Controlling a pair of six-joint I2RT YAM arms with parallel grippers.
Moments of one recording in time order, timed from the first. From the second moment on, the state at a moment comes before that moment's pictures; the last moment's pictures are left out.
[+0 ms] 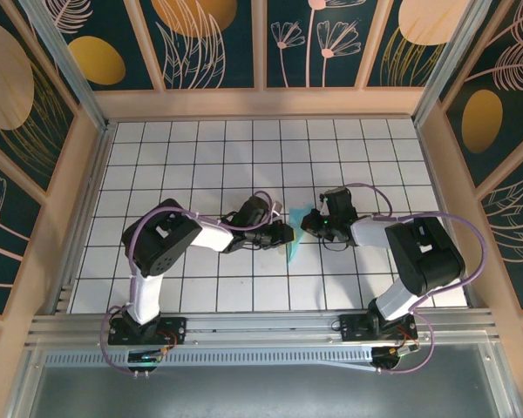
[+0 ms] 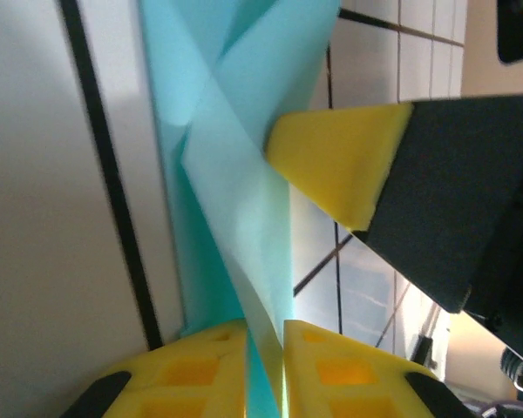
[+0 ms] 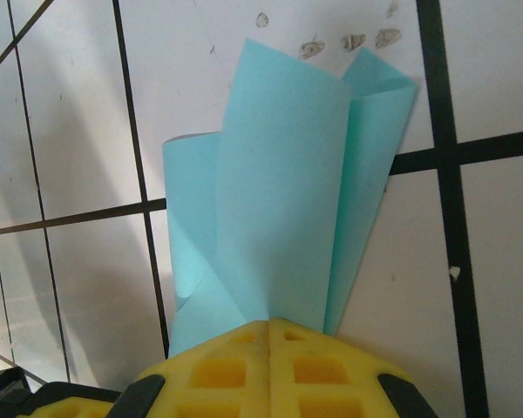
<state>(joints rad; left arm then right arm) -0.81 1.99 0.89 0.44 0.49 -1.04 0.39 1.60 0.58 0.12 -0.35 0.73</state>
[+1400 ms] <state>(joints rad) -0.87 1.94 0.91 0.30 0.50 -1.00 0.40 1.59 0.57 0.14 -0.35 0.73</state>
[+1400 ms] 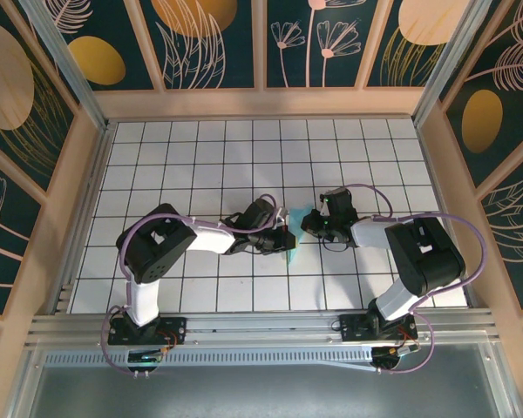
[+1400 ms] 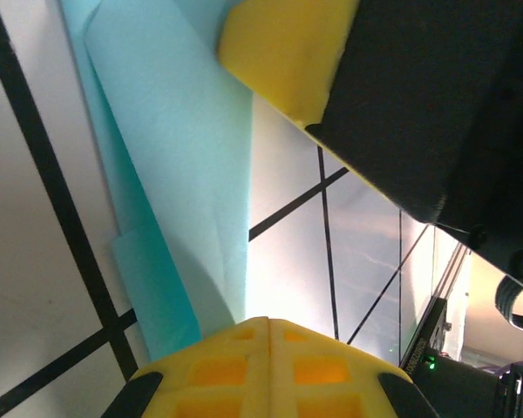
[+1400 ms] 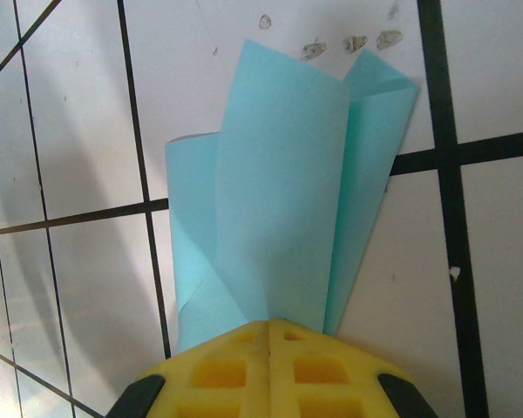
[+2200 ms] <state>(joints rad) -0.89 1.97 0.96 0.20 0.46 -0.95 0.40 1.57 0.57 0.11 -0.33 0.72</state>
